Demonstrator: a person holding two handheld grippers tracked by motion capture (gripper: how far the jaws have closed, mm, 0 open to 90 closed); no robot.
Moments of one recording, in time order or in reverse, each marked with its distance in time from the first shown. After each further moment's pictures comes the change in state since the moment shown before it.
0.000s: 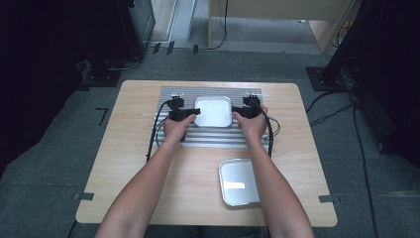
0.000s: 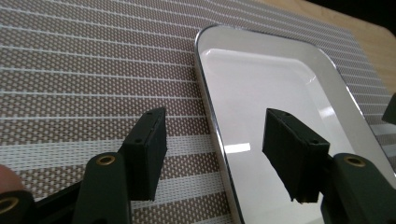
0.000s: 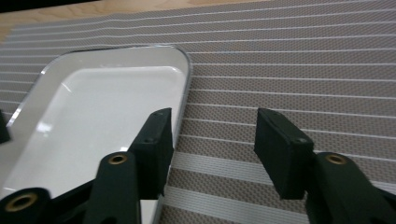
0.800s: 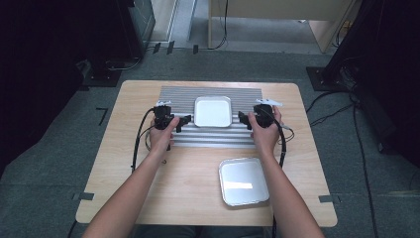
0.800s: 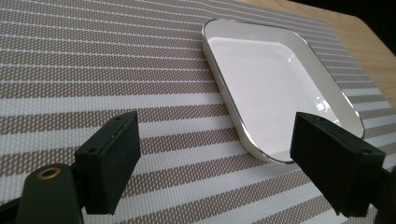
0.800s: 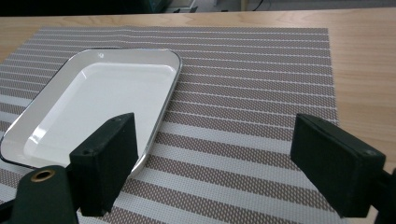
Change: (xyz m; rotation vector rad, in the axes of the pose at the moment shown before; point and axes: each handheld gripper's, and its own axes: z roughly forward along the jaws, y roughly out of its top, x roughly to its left) left arm 0.015 -0.021 -0.060 -0.027 -0.018 0.093; right arm -0.016 -0.021 -0.057 -0.117 -0.002 -0.108
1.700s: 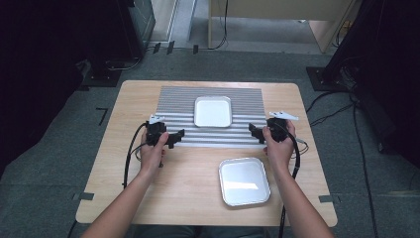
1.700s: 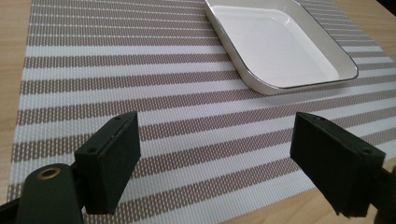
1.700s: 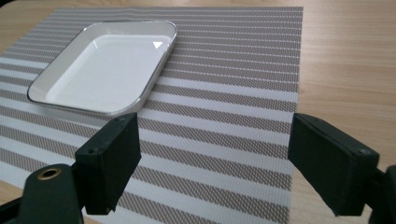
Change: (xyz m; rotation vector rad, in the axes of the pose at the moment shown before) left arm -0.001 -0.044 -0.045 -0.021 0.042 0.091; right arm -0.019 -0.030 -0.053 0.004 0.024 -0.027
